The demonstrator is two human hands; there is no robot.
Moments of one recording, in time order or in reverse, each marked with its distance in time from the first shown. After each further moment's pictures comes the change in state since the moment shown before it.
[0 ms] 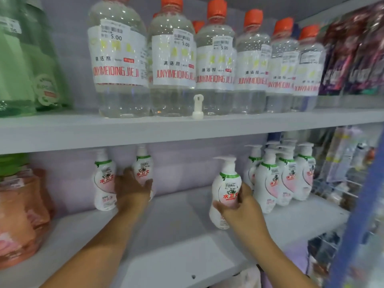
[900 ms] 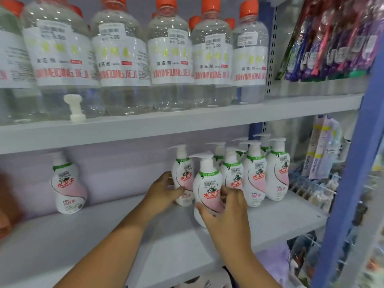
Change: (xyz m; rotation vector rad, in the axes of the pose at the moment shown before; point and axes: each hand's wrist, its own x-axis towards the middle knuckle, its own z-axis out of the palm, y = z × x) left_hand -0.090 0.111 0.090 -0.435 -0.567 0.092; right_hand 0.020 0.052 -0.059 -0.167 0.204 -0.230
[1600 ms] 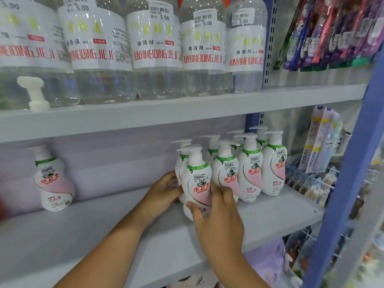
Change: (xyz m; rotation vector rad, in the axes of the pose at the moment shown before) left_hand -0.012 0.000 0.022 -0.155 -0.186 0.028; right_hand -0.008 -0.003 0.004 -0.331 -0.056 -0.016
